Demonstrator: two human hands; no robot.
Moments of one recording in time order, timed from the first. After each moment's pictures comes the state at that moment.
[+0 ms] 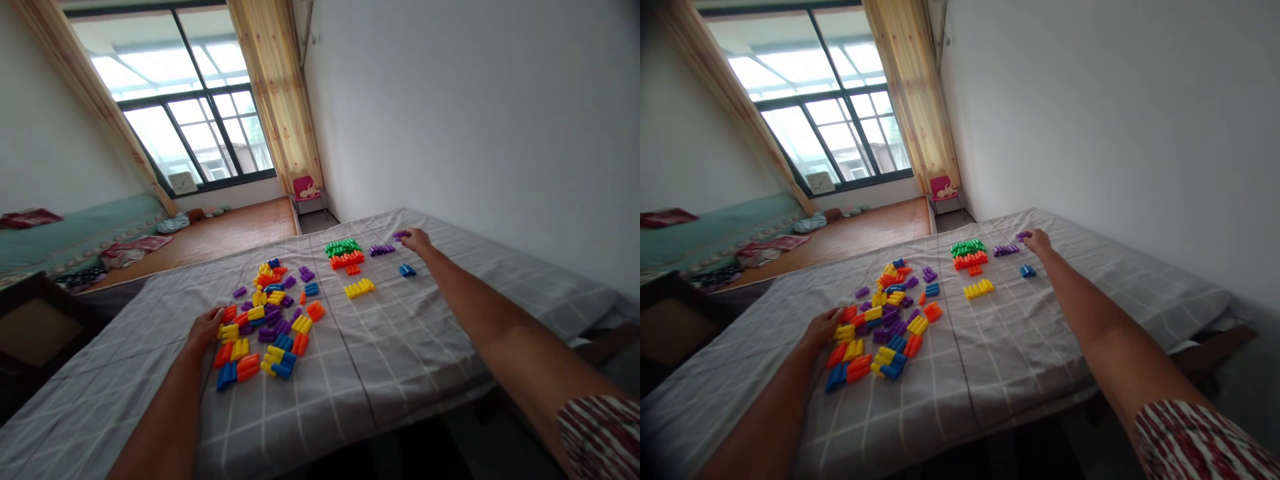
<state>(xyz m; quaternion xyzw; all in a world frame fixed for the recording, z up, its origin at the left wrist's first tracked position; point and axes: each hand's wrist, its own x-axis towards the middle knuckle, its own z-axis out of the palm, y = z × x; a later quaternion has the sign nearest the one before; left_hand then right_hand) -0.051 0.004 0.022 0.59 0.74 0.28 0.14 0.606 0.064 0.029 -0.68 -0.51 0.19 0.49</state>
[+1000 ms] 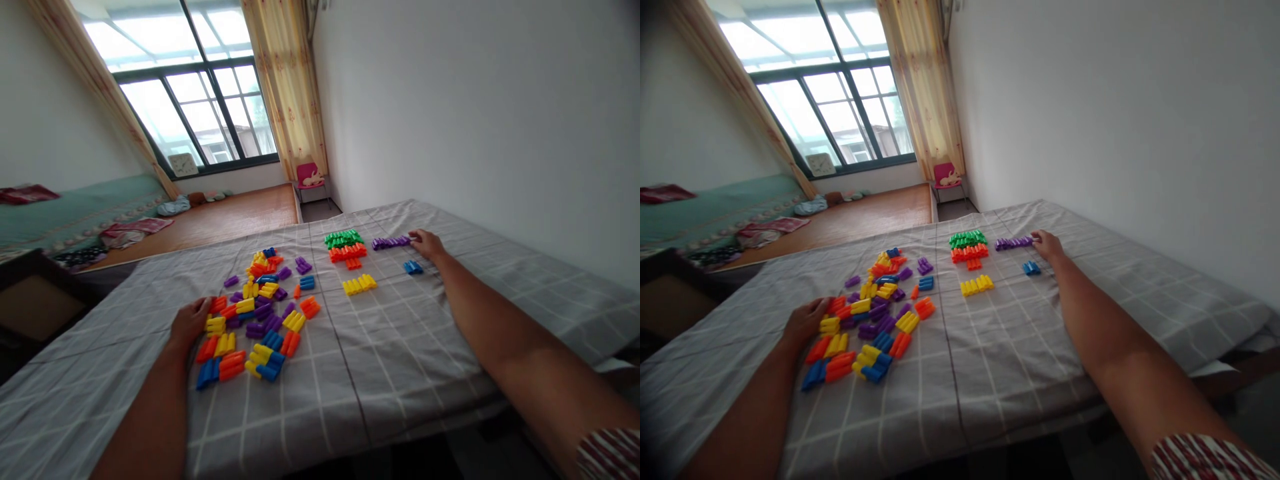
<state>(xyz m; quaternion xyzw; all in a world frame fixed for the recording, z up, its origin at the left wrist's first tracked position) -0.059 0.001 0.011 0.60 0.76 0.25 0.07 0.649 0.070 -0.024 -0.70 -0.61 0.04 0.37</state>
